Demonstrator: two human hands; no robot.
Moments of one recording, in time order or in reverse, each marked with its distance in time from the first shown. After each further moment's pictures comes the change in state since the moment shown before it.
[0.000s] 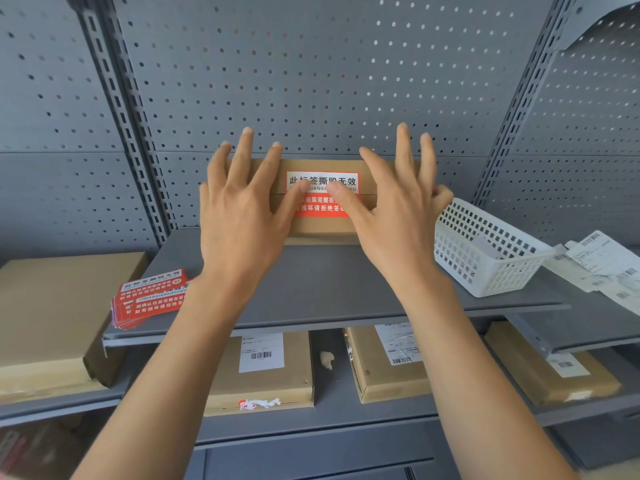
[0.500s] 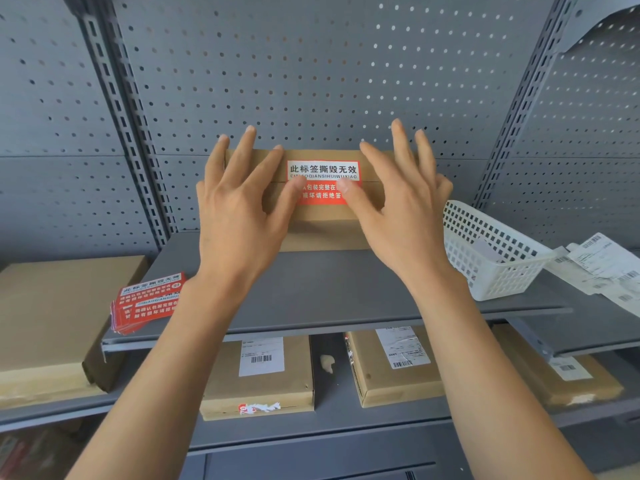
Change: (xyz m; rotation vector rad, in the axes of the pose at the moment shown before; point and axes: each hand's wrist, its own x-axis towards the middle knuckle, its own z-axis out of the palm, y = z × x) left_hand 0.004 0.001 -0.006 -0.200 0.034 -0.015; right_hand 0.008 0.008 -0.008 0.111 -0.020 -0.078
